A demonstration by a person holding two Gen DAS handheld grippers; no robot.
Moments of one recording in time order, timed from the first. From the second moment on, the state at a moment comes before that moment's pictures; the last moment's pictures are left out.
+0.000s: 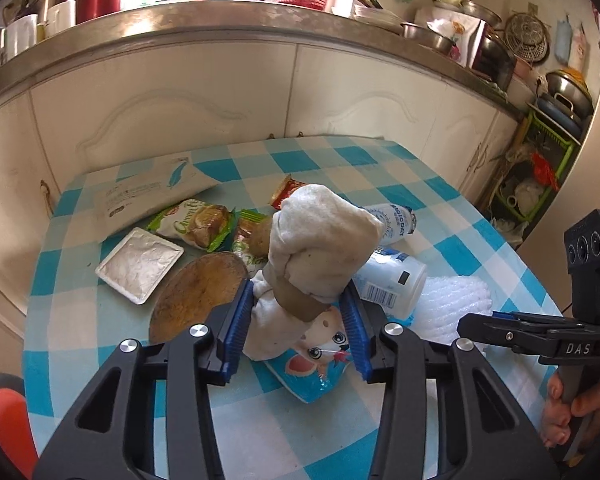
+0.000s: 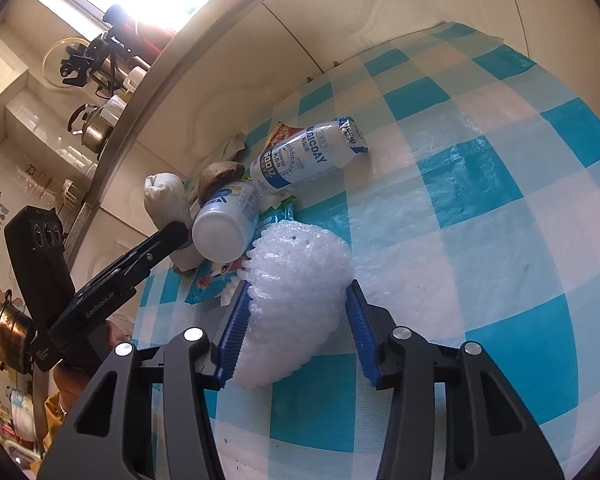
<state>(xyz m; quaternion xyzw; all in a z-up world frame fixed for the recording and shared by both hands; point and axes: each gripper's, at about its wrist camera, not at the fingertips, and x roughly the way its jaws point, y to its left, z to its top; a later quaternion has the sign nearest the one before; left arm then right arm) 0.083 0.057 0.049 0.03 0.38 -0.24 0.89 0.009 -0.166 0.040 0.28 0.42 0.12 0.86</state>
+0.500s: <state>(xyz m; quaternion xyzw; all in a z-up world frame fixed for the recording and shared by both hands) 0.030 0.143 0.067 -0.06 0.35 -0.17 0.92 -0.022 -0.156 0.074 0.25 0.40 0.12 0.87</state>
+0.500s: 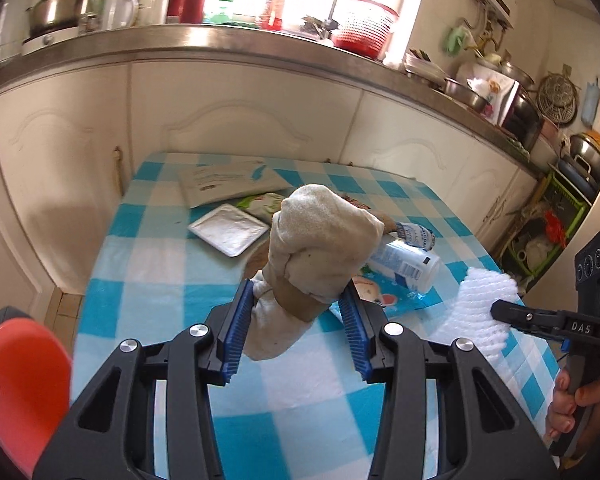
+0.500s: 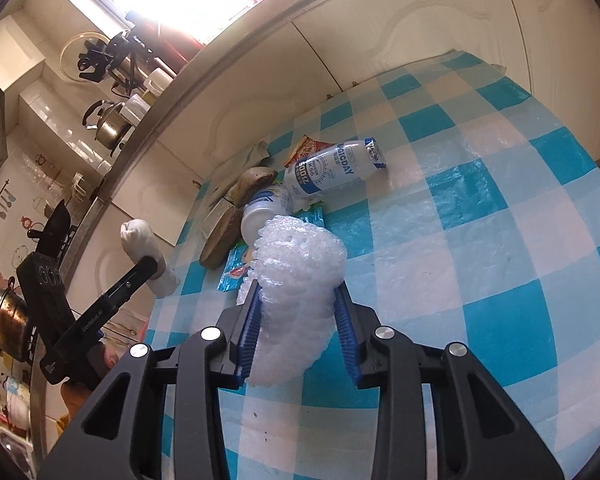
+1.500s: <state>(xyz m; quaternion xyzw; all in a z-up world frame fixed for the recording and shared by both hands) -0.060 0.390 0.033 -0.19 0.34 0.10 0.91 0.035 0.125 0.119 0.08 0.43 0.34 0.83</state>
